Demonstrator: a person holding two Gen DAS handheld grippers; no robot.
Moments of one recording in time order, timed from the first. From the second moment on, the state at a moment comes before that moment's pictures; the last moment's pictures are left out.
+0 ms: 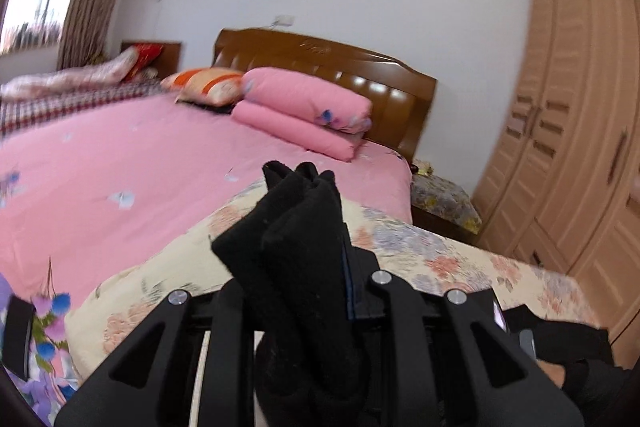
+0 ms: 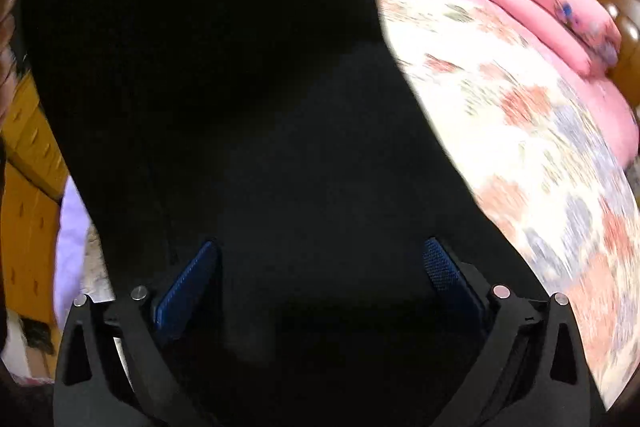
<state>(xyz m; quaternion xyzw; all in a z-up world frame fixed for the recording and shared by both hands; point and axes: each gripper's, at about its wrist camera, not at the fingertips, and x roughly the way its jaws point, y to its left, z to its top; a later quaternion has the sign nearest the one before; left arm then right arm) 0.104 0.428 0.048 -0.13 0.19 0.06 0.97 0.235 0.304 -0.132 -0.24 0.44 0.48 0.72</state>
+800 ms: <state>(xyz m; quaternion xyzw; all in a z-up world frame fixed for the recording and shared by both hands) 0.073 0.131 -0.045 0.17 0.28 -0.17 0.93 0.227 -0.045 -0.093 0.15 0.45 0.33 0.82</state>
